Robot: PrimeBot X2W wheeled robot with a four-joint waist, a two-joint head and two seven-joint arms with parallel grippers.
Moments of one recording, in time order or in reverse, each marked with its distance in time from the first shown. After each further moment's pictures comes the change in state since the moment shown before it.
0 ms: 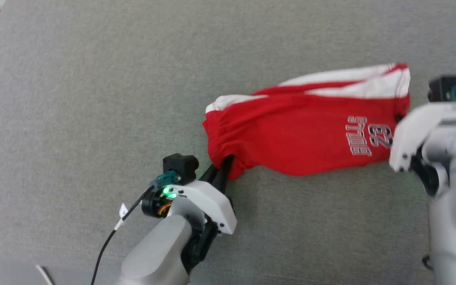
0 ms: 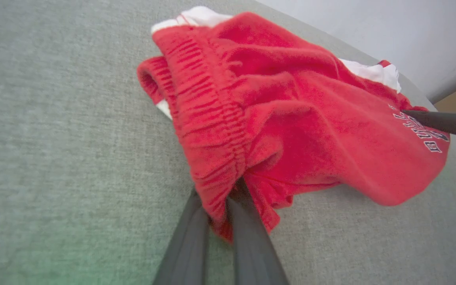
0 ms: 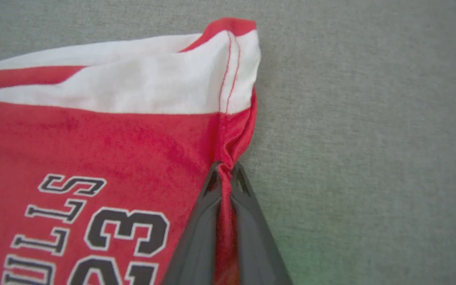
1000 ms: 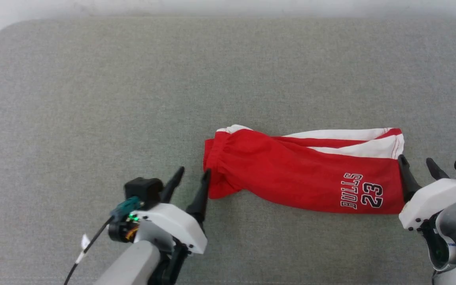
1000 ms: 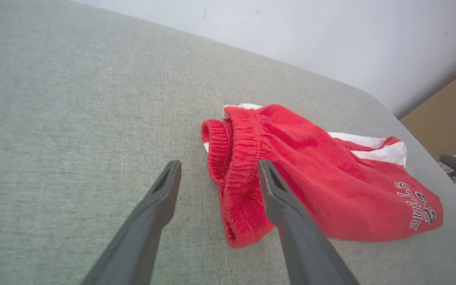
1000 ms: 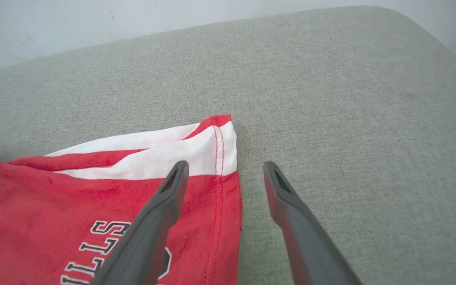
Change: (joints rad) left arm 0.169 0.153 0.029 -0.237 -0.032 0.055 0.026; right arm 0.375 0.024 -0.043 -0.238 0.182 0.000 -0.300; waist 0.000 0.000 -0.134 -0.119
